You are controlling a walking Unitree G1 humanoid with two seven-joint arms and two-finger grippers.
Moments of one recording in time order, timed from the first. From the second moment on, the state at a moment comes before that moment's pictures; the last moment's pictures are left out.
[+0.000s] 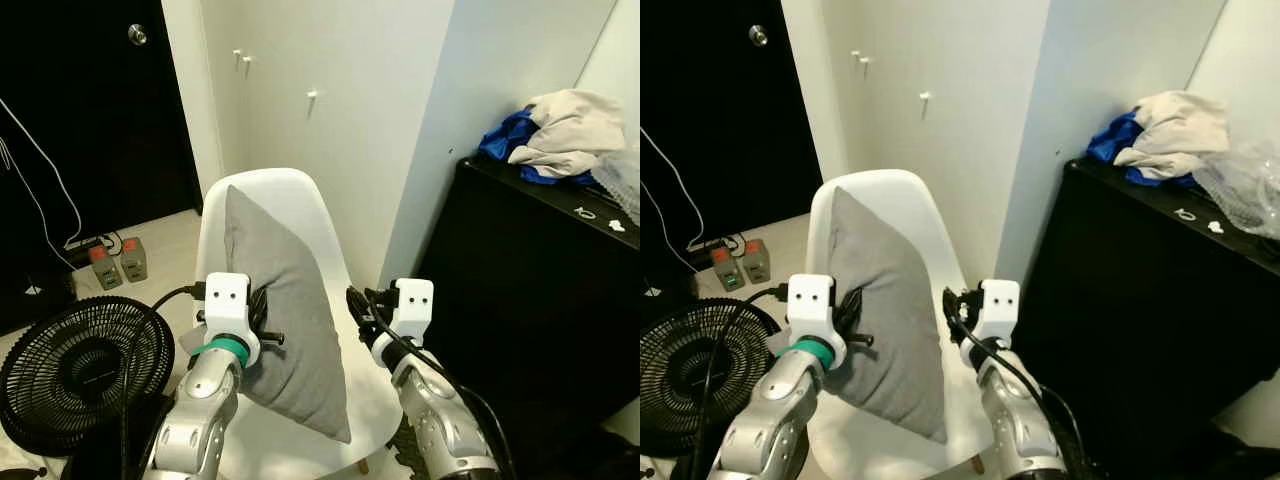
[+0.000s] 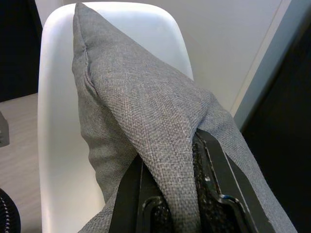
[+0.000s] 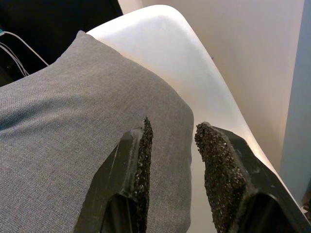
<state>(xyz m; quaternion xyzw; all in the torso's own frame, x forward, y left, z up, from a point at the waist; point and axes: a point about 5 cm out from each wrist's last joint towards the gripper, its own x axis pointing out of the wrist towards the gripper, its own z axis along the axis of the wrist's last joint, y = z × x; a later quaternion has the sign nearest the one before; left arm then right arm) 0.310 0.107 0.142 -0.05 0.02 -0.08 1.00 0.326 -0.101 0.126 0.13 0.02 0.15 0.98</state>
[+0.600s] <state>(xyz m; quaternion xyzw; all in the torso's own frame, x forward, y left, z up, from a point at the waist) 0.304 0.105 0.133 -0.06 0.04 -0.08 0.99 0.320 -0.105 0.119 0.13 0.03 0.14 0.98</state>
